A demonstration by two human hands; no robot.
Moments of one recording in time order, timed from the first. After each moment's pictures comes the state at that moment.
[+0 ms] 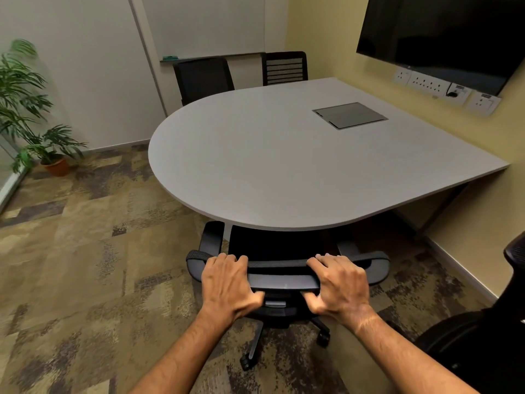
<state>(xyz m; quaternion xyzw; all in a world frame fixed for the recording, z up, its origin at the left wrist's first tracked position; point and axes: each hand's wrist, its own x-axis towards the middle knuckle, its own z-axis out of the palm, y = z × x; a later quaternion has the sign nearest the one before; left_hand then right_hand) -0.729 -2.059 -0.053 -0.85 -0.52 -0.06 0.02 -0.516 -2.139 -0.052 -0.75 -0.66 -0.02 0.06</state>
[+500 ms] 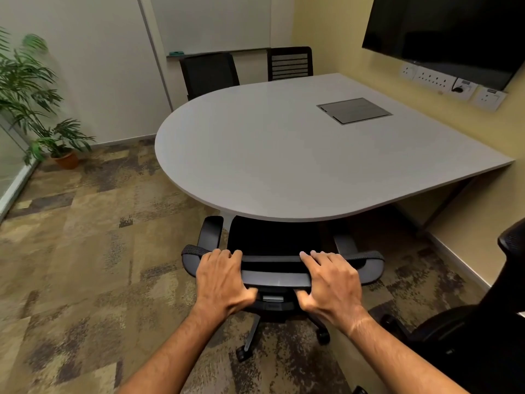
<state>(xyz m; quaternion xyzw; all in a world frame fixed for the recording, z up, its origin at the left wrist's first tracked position) -0.749 -2.085 -0.055 -0.84 -0.53 -0.07 0.01 -0.542 -2.168 -0.045 -0.74 -0.66 0.00 0.06</state>
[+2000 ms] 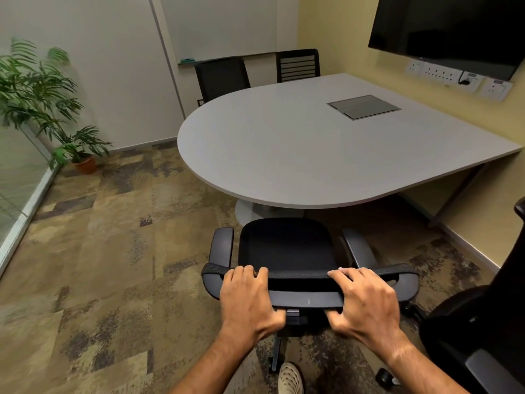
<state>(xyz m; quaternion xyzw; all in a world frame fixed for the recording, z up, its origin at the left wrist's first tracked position) -0.825 -2.177 -0.057 -0.84 -0.53 -0.08 -0.01 -0.619 -2.257 -0.053 -0.77 -0.63 0.01 0.10</state>
